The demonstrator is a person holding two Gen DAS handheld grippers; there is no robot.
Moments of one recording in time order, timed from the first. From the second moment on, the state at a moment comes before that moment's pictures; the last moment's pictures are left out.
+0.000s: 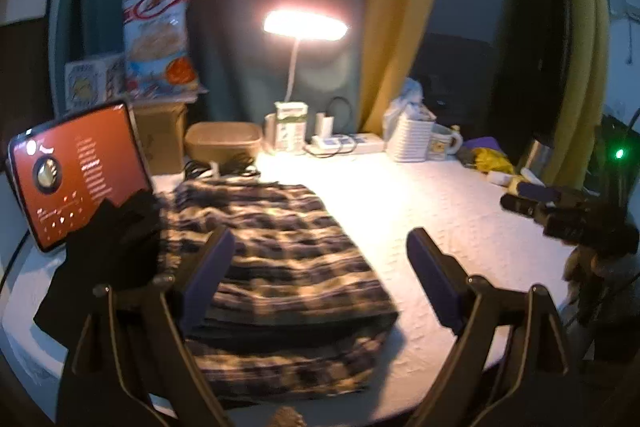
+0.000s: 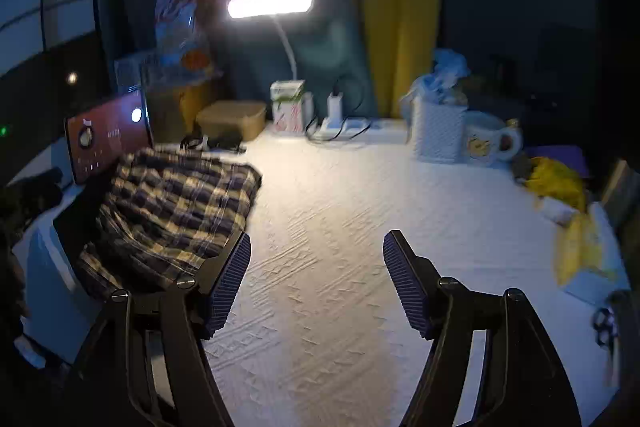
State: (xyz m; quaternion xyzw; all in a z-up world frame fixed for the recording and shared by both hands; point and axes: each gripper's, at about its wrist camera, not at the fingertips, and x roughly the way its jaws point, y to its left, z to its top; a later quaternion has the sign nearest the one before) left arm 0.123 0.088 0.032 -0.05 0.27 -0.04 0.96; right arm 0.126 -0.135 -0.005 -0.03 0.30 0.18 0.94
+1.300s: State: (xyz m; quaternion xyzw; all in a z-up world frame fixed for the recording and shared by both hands) left arm 0.070 0.051 0.081 -0.04 0.16 0.01 0.99; right arm 0.033 -0.147 0.071 -0.04 0.19 0.13 0.97
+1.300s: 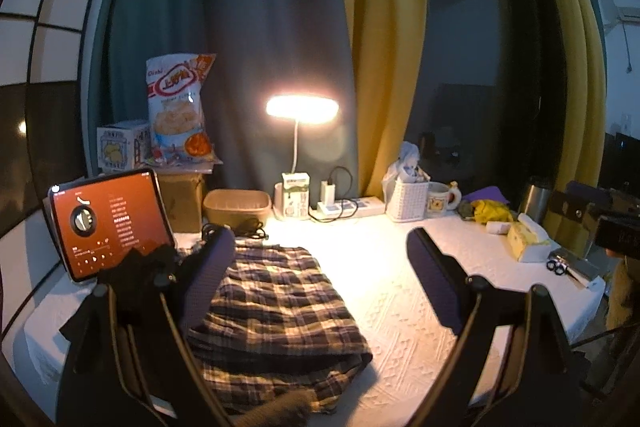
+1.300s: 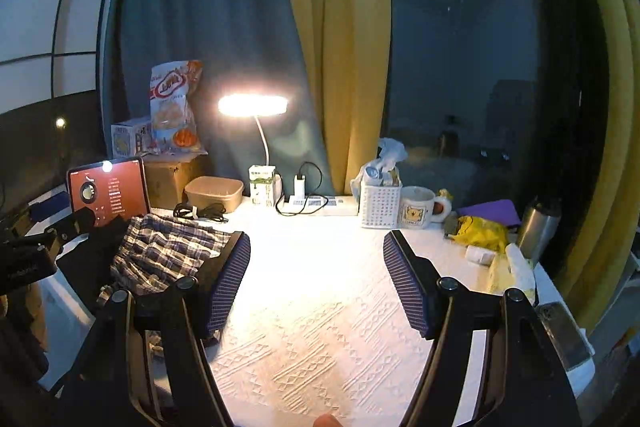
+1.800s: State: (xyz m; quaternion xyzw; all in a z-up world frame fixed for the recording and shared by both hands) left arm 0.072 0.046 0.079 -0.03 0.17 0.00 0.99; right arm 0.032 -0.146 0.068 -0.04 0.20 0.13 0.97
